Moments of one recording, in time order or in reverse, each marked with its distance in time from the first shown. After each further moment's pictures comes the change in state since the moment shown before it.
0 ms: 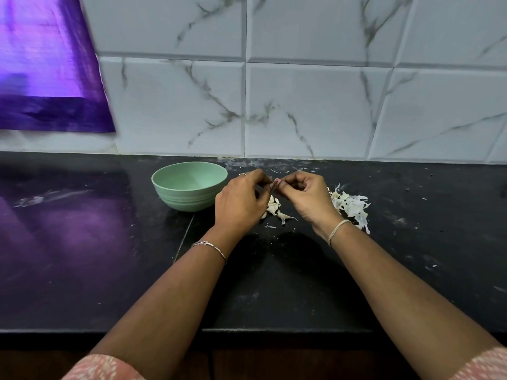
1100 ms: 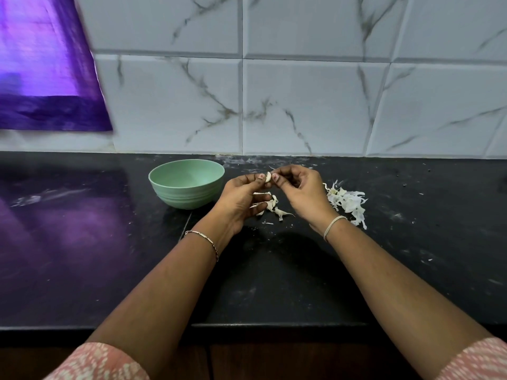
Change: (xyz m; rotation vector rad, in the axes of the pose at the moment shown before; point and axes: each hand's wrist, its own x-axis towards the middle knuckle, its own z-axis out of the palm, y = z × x) left_hand 0.008 0.005 0.002 -1.141 -0.289 -0.686; right_hand 0.003 0.003 0.000 -0.109 -0.024 -0.144
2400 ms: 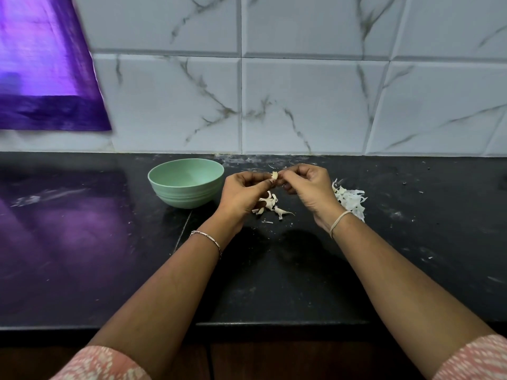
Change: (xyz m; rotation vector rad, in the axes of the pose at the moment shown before) left_hand -0.001 -0.005 0.006 0.175 0.046 0.209; right_hand -0.001 -0.012 -0.010 0.166 0.063 0.179
